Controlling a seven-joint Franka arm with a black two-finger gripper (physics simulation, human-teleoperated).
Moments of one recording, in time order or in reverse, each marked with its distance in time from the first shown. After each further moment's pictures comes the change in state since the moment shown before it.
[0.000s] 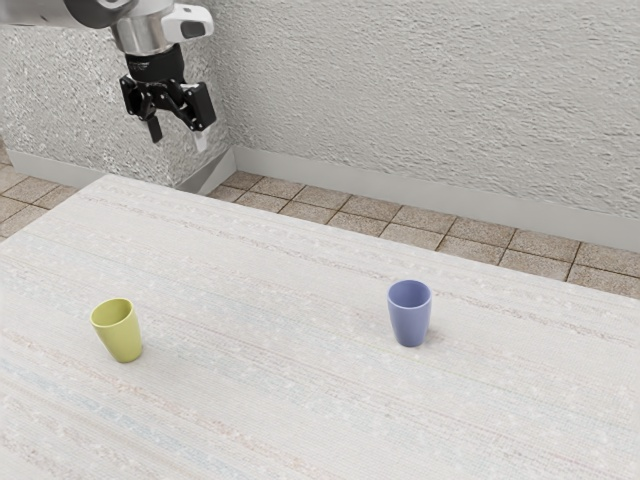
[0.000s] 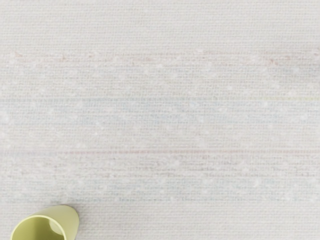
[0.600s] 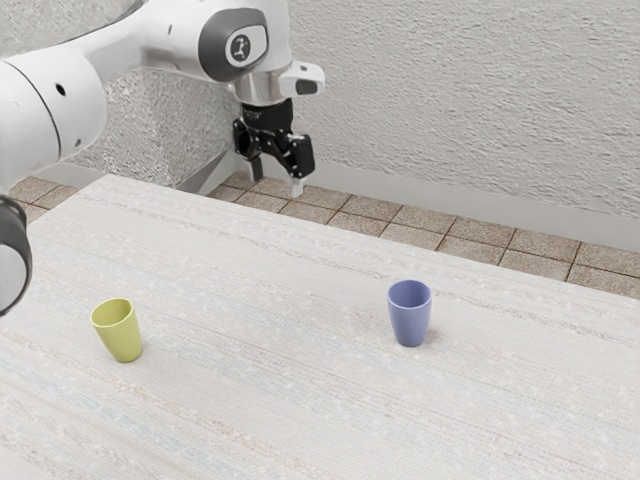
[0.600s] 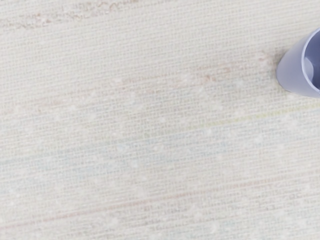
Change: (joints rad) arm -0.062 0.328 -0.103 0.216 -0.005 0.042 0.012
